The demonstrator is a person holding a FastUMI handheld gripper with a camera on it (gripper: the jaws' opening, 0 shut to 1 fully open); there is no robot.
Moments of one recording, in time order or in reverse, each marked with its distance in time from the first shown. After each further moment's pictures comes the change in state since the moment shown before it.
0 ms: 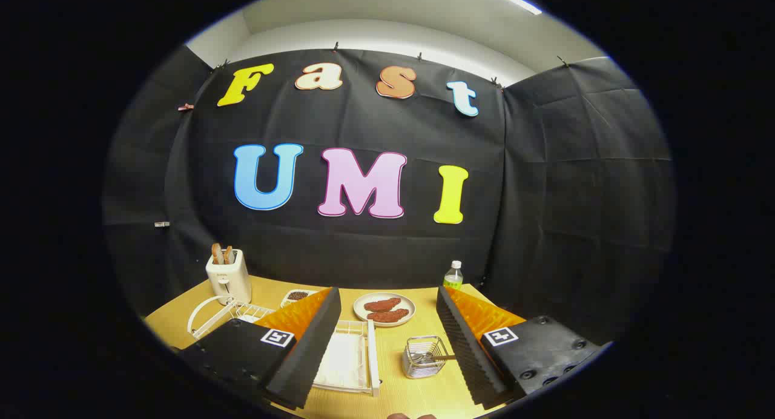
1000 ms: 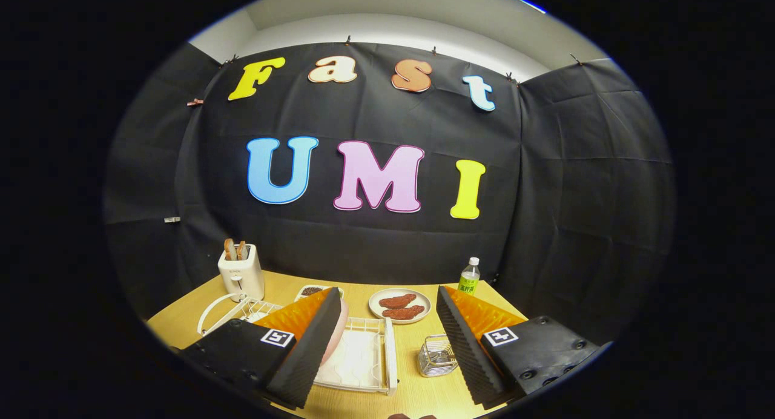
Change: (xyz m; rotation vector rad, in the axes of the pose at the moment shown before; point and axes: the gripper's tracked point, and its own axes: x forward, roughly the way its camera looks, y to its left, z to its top) arm 0.011 0.033 -0.001 -0.013 0.046 0.066
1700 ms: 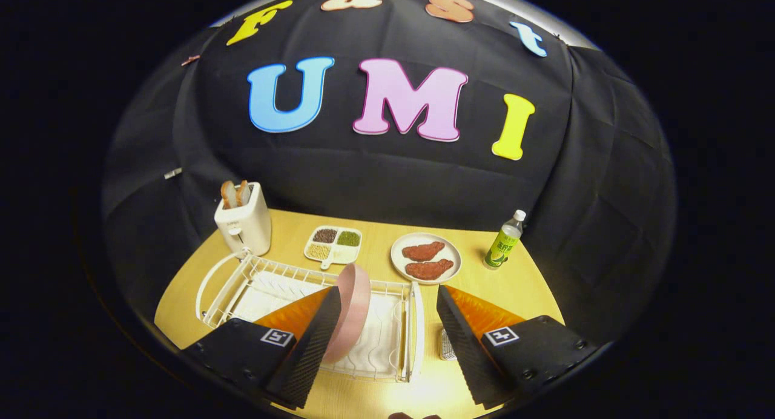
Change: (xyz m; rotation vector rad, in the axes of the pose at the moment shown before) arm 0.098 0.048 -0.071 -0.071 0.473 0.100
